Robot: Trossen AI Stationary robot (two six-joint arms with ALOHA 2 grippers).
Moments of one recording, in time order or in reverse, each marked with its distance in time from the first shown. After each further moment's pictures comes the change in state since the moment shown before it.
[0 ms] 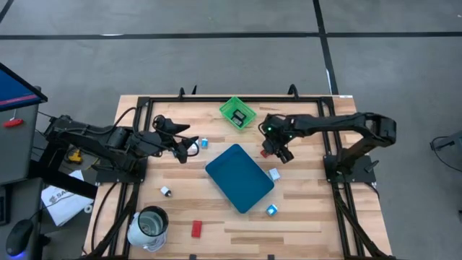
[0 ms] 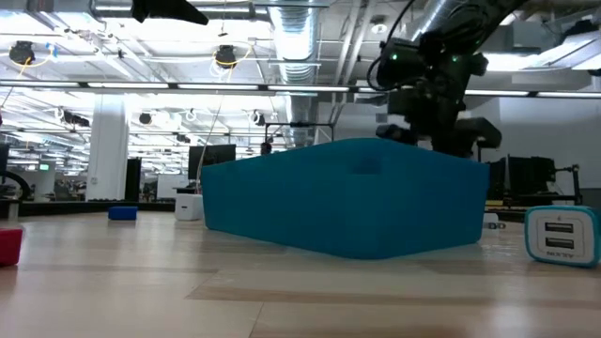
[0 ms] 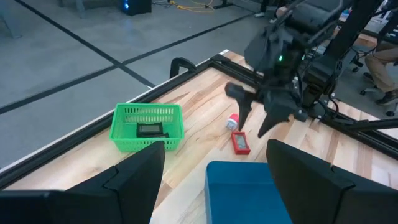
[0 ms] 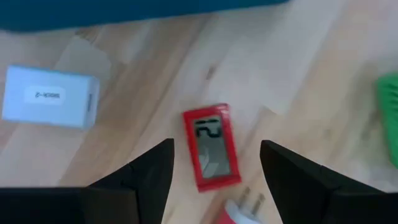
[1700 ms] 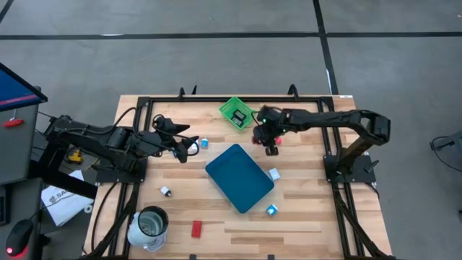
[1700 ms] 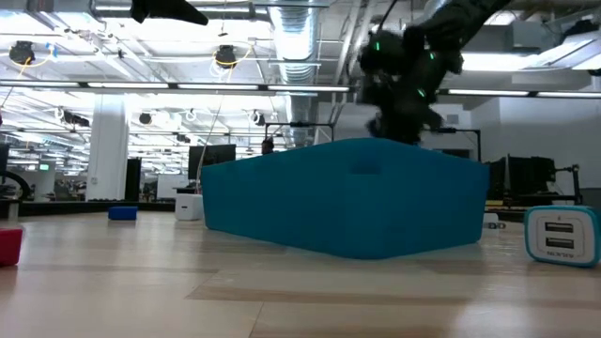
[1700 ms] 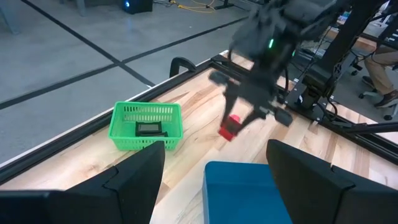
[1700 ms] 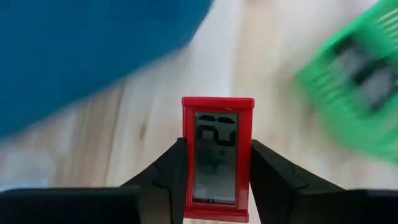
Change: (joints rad) left arm 0.000 0.000 0.000 -0.001 -0.002 -0.020; right arm -0.051 0.047 0.114 0.118 0.029 0.377
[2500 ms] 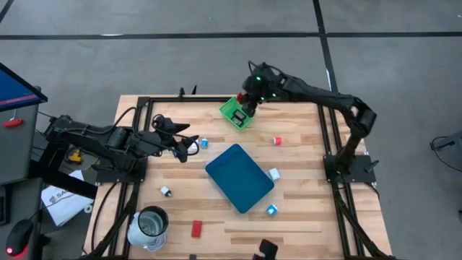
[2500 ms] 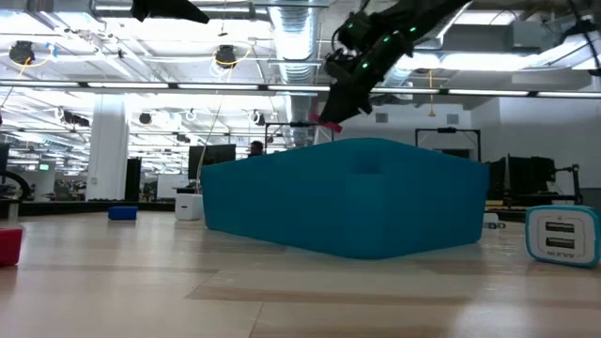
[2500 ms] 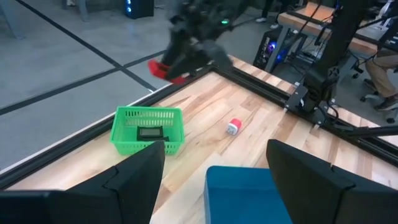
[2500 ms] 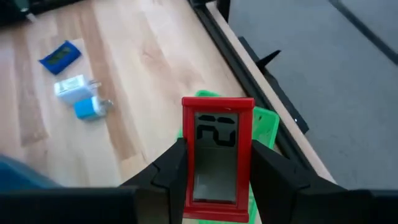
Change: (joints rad) left arm 0.000 0.000 0.000 0.017 -0.010 0.018; right arm -0.213 0.200 0.505 -0.057 -0.010 0.389
